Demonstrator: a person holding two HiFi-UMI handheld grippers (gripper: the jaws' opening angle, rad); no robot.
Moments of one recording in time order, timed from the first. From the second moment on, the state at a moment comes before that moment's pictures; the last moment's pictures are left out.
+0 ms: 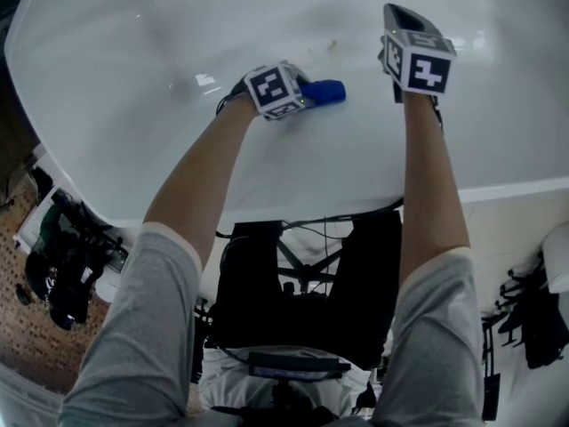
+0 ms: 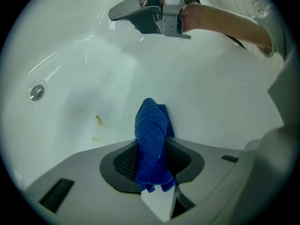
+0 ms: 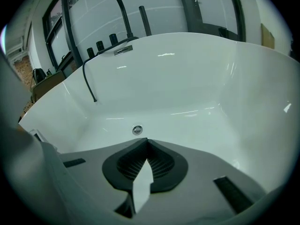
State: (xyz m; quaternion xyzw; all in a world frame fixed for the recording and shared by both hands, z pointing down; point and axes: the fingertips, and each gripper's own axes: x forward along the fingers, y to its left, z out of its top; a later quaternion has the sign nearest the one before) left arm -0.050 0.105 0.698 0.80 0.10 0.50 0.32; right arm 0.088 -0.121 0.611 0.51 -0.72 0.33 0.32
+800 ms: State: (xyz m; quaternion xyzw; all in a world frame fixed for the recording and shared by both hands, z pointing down) left arm 0.034 0.082 0.719 0.83 0.14 0.47 0.27; right arm 0.088 -0.144 0.621 0.51 -0.73 0.33 0.32
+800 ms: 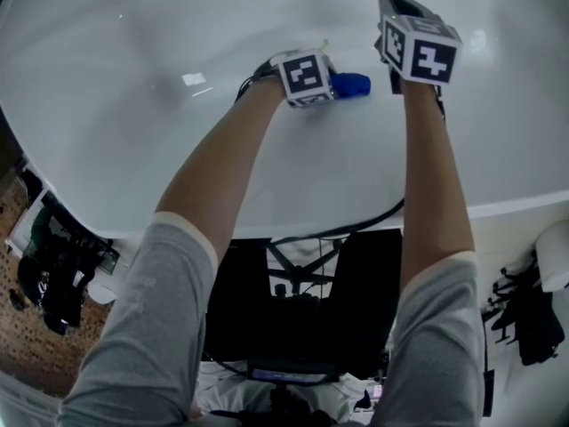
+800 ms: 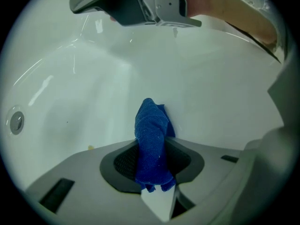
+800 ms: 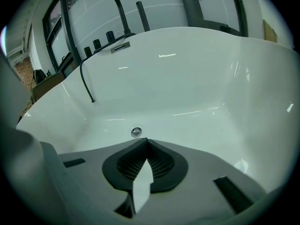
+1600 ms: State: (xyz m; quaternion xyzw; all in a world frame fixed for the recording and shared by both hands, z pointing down) left arm 0.004 0.076 0.758 0.82 0.12 0.50 0.26; right arm 0.079 -0.155 0.624 0.50 -0.75 0.33 0.30
